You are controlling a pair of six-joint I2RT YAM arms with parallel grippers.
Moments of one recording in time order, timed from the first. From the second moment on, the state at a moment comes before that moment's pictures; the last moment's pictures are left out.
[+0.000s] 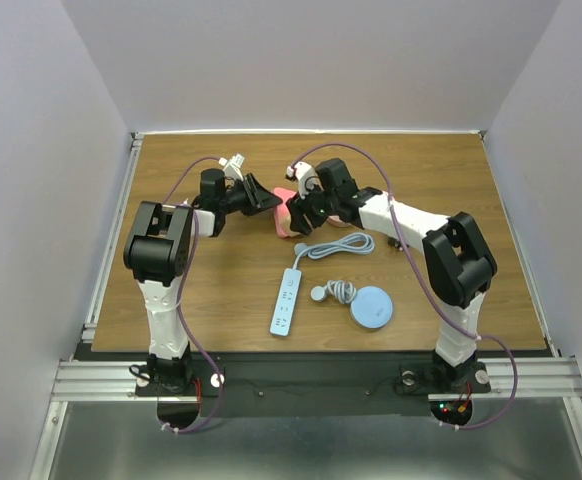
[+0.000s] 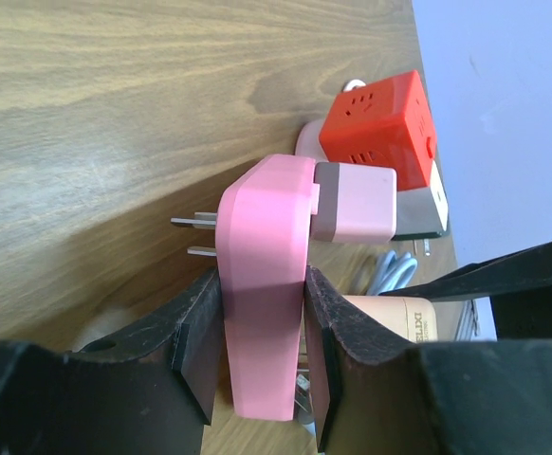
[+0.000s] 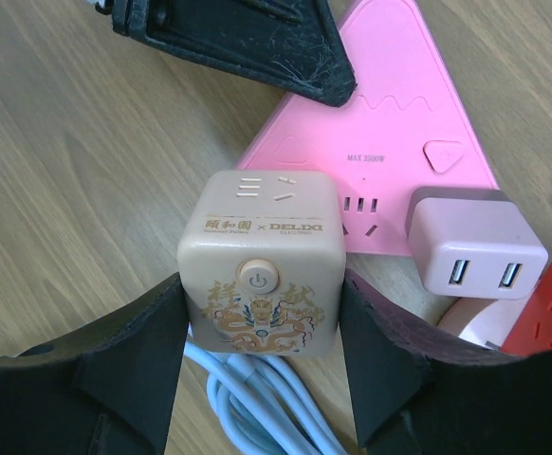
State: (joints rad) left arm -0.19 2.06 1.06 0.61 0.73 -0.74; right arm 0.61 1.92 1.40 -0.18 -0.35 -0.16
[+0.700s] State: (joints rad) left arm -0.17 2.03 1.00 0.69 0.60 -0.77; right arm 0.69 2.02 1.53 -0.19 -0.18 -0.14
